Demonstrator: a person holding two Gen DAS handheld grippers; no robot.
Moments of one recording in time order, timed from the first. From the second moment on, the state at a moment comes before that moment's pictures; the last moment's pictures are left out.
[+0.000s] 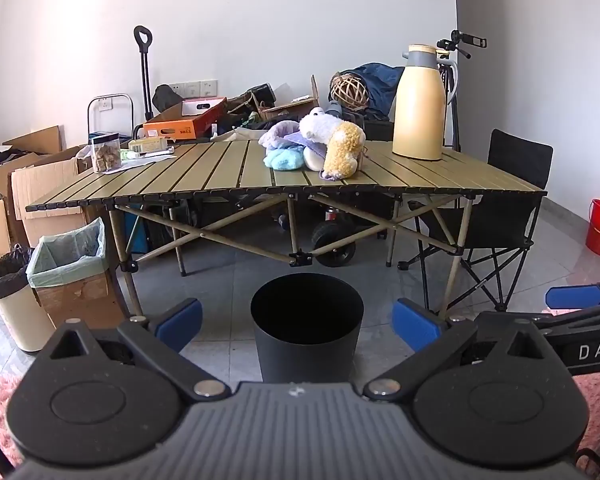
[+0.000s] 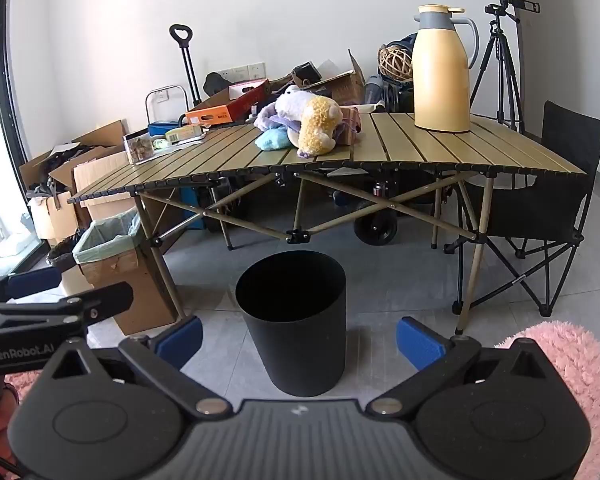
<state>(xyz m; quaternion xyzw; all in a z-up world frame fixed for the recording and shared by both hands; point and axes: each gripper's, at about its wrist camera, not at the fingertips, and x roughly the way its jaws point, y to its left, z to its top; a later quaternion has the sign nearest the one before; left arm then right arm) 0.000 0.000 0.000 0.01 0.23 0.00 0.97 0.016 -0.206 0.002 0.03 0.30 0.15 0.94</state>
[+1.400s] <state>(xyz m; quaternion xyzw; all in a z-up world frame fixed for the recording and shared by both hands) 0.002 0.004 0.000 0.00 0.23 0.00 0.97 0.018 -0.202 0.006 0.03 0.30 0.15 0.94</state>
